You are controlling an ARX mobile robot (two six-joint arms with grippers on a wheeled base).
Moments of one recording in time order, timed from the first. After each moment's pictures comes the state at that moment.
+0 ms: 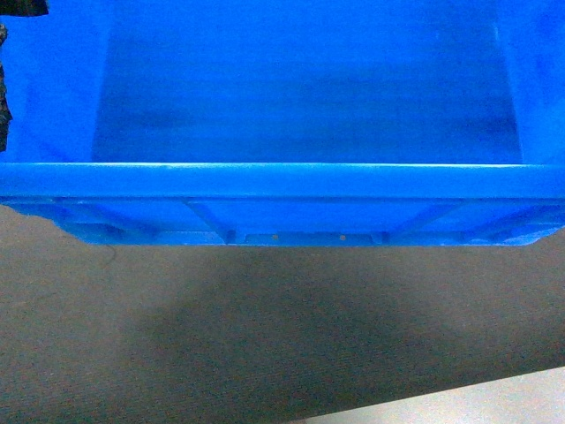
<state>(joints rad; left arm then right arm) -0.24 1.33 0.55 0.91 -0.33 0.09 0.21 1.35 0.55 0.82 0.28 0.05</state>
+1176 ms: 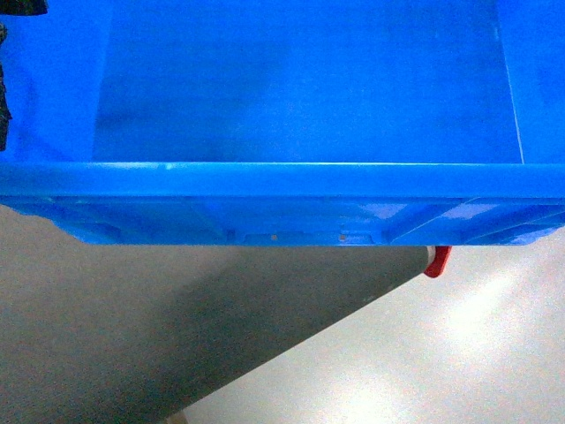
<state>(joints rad) -0.24 1.33 0.55 0.91 -0.33 0.09 0.21 1.35 0.55 0.82 0.28 0.05</state>
